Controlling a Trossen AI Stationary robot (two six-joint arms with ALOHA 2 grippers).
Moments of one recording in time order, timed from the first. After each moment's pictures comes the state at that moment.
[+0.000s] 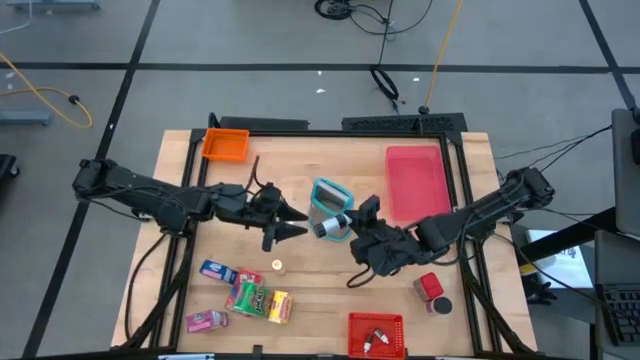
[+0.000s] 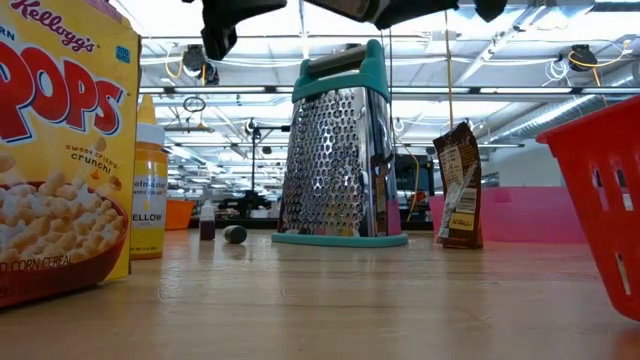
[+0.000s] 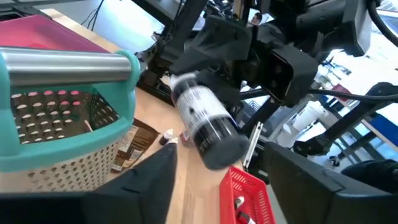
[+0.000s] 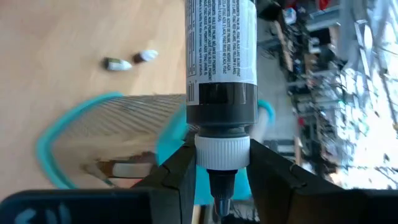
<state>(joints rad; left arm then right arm) -0.15 1.19 0.76 0.30 -0.02 -0.59 0.45 1.52 1.27 -0.54 0.90 -0.54</state>
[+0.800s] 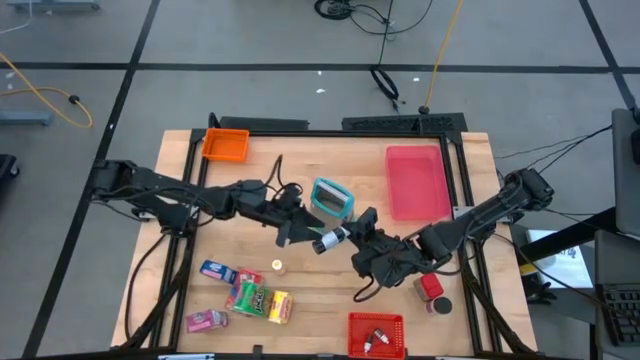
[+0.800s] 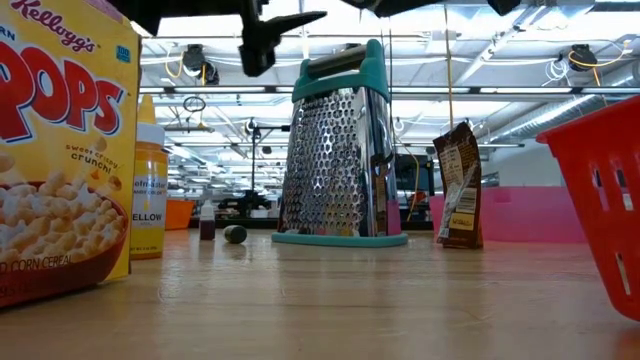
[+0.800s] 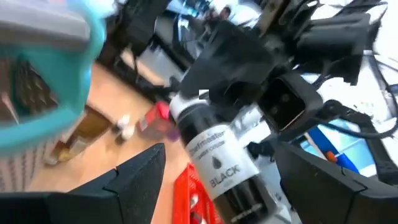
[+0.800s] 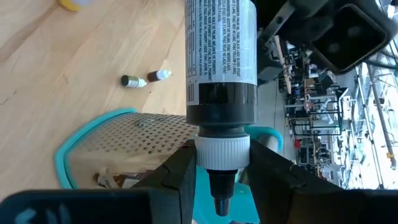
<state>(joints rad) -0.07 1.41 0.80 0.51 0.24 -0.80 0.50 1.54 1.25 -0.46 0.89 -0.62</state>
